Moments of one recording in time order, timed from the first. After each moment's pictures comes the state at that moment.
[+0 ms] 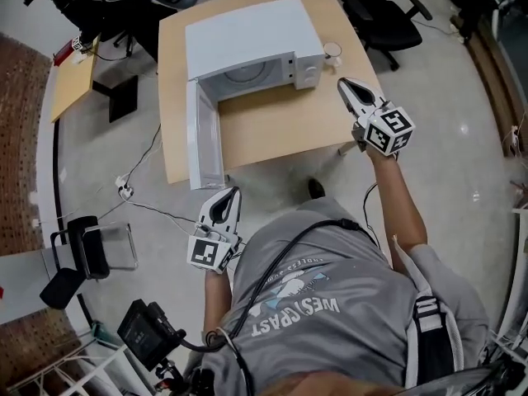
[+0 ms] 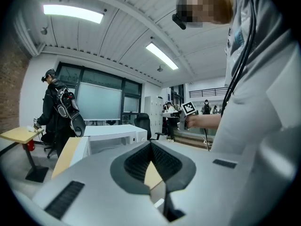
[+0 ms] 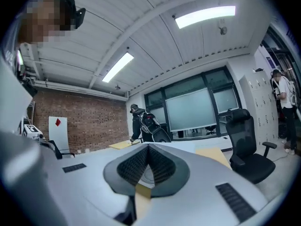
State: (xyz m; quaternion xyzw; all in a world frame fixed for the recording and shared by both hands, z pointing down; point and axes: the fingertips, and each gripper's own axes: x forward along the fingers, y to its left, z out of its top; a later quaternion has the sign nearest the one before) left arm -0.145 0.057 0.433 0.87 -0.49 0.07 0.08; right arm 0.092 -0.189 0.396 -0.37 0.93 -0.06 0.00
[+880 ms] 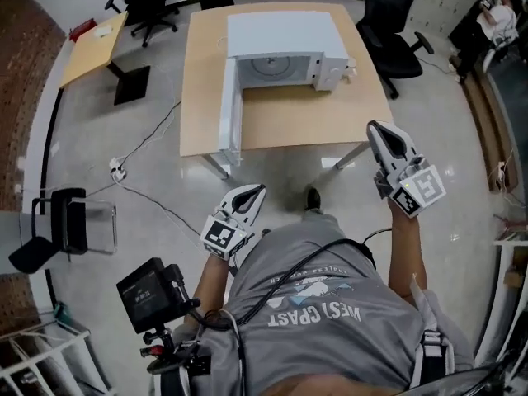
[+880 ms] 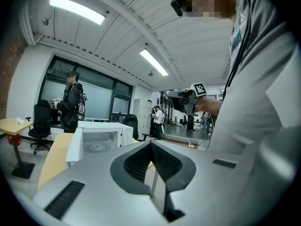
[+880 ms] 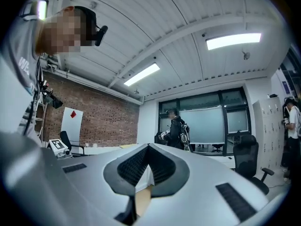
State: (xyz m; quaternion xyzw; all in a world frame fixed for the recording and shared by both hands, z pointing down) left arm -0.155 0.197 0.455 0.90 -0.42 0.04 0.07; right arm 0.035 0.069 0.287 -0.32 0.95 0.03 0.00
